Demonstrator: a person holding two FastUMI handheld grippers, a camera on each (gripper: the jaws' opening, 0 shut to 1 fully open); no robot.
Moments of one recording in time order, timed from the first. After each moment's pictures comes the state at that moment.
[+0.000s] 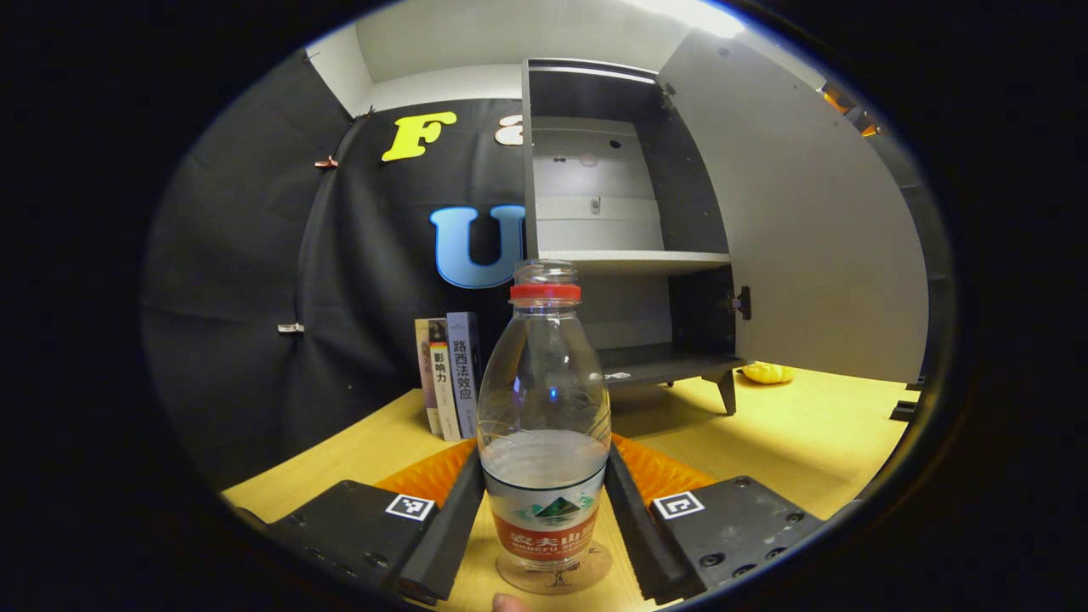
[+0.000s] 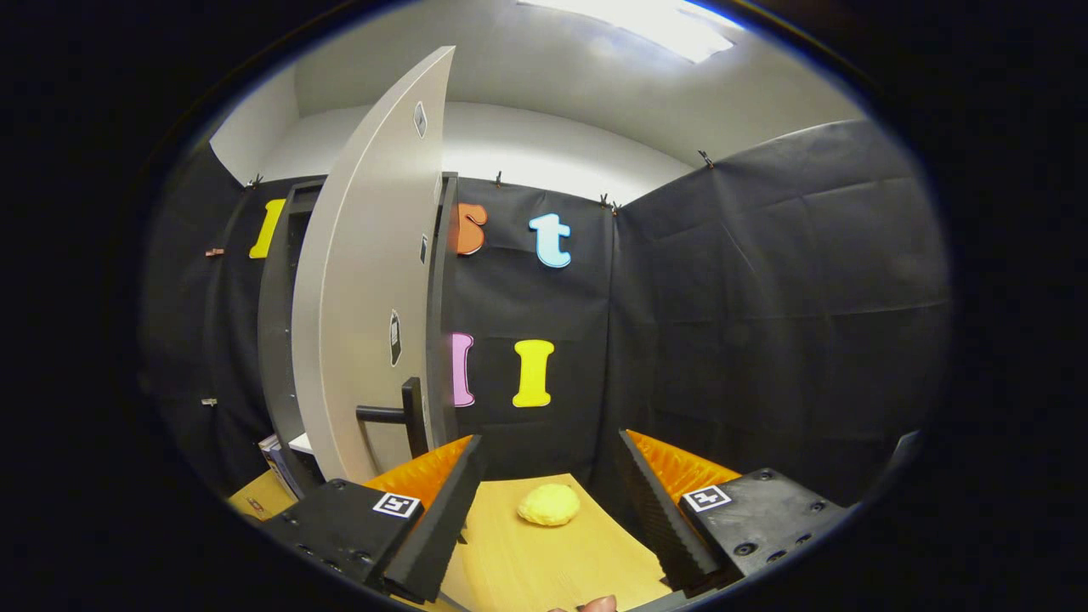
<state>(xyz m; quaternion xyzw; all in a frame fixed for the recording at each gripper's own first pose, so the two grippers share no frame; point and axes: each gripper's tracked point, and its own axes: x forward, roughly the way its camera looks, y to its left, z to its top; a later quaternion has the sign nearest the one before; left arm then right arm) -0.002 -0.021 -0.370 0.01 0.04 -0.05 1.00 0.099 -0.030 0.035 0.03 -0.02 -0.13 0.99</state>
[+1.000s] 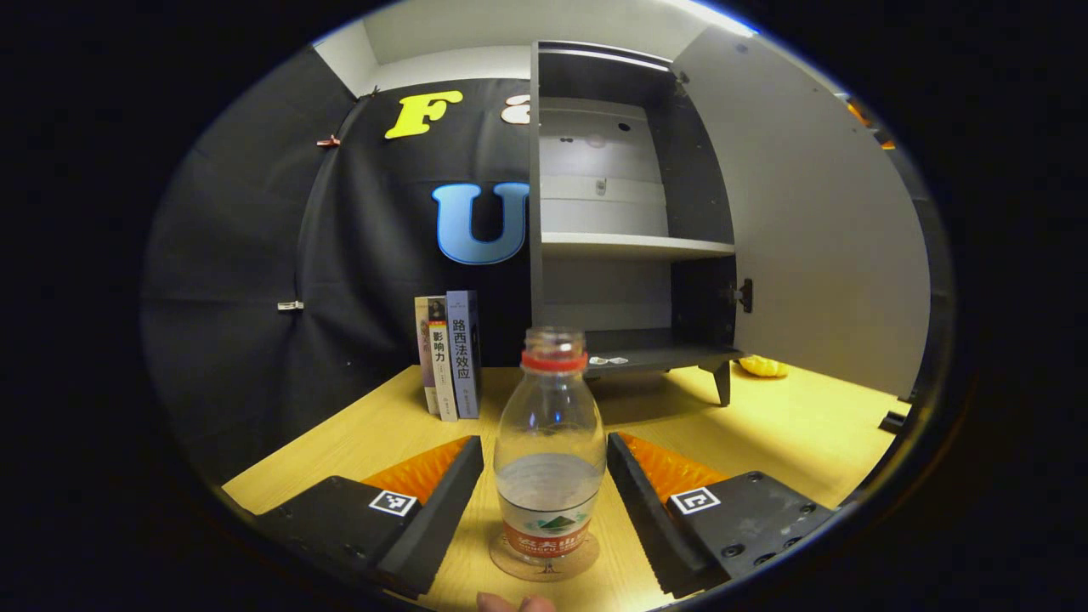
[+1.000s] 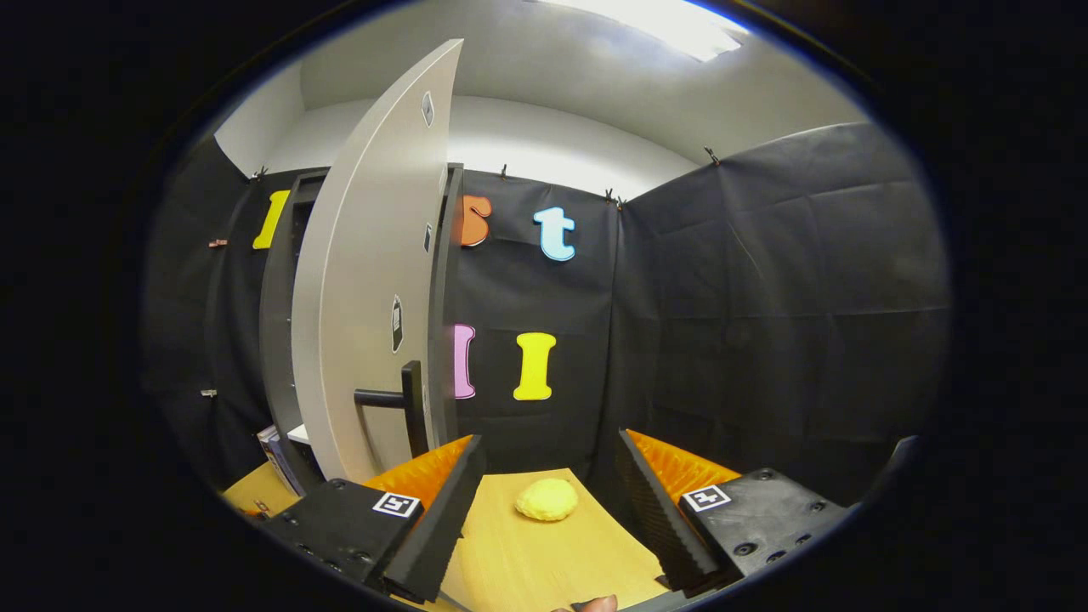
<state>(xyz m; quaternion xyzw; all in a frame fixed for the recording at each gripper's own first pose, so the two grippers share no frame) -0.017 -0.017 -0.339 0.00 0.08 -0.03 1.00 0.100 -0.029 0.029 0.01 -0.02 -0.13 0.99</state>
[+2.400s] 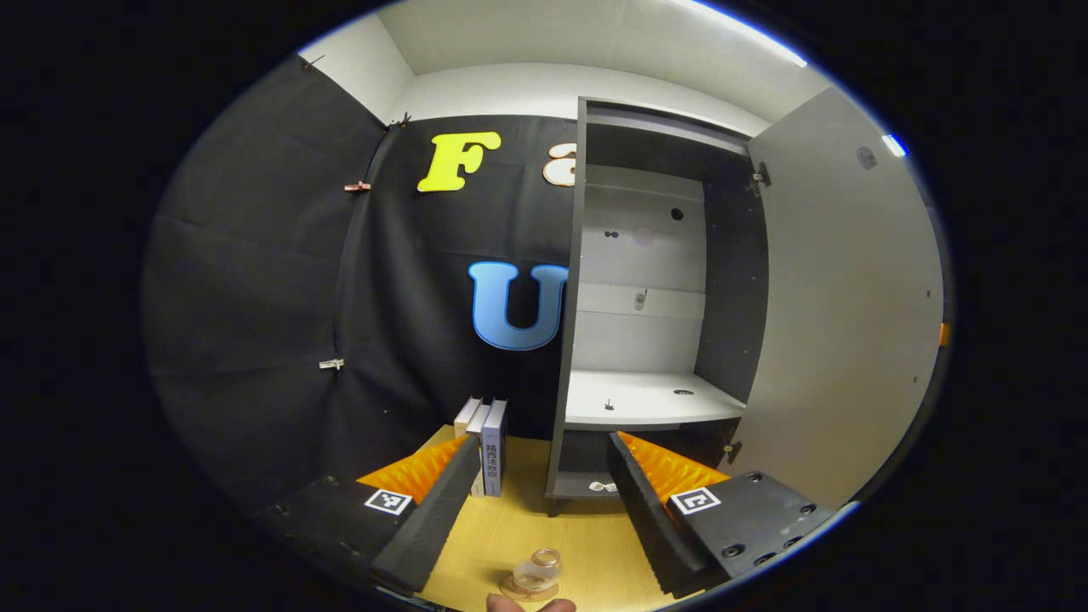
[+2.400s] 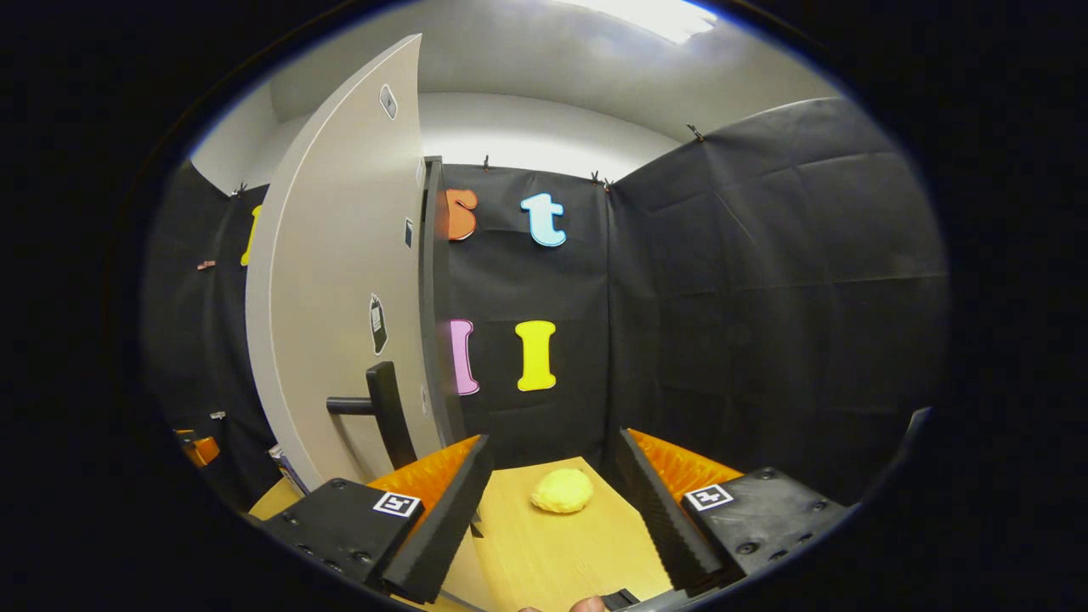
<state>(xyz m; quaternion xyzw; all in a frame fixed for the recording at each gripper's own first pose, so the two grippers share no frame) -0.004 -0.004 -0.069 -0.04 0.06 0.02 1.00 0.111 -0.031 0.019 0.07 0.00 -0.14 0.99</state>
